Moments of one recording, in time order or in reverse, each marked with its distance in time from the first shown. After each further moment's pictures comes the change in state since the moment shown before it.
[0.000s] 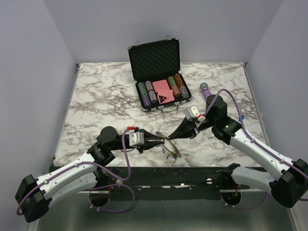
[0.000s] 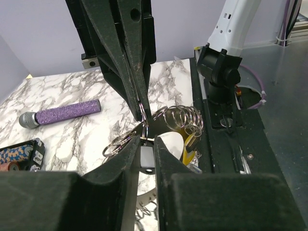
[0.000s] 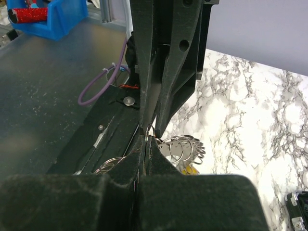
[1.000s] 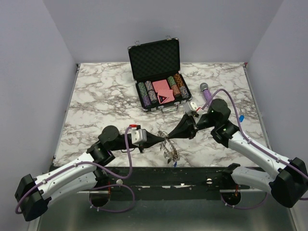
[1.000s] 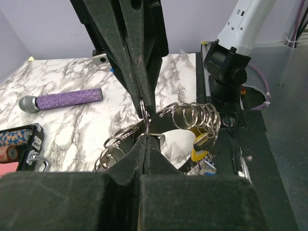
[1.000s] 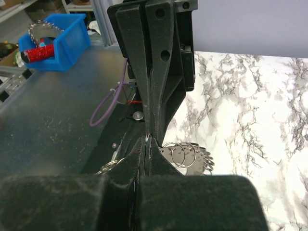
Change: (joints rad) left arm -0.020 0.003 0.034 -0.089 -0.084 -0.019; right arm 0.000 0.000 -0.096 0.332 0.043 0.400
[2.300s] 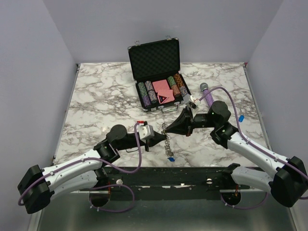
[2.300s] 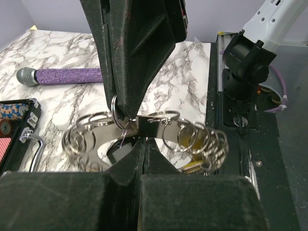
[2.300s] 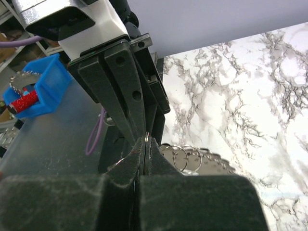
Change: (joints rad) left arm -0.046 0.116 0.000 0.052 -0.135 -0.056; right arm 0.000 0.007 -0.041 0.111 0.237 0.268
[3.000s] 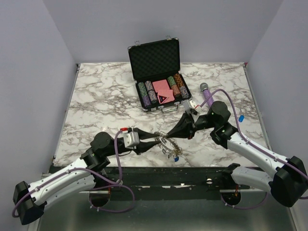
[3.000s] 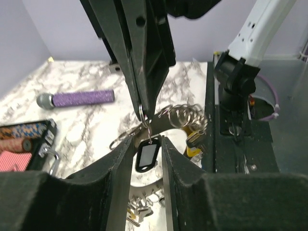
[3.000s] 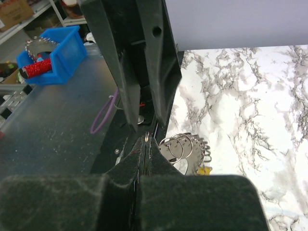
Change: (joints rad) left arm -0.004 -0.269 -0.040 -0.082 -0.007 0.027; right arm 0.000 0.002 -0.008 0.002 -0.164 -0.129
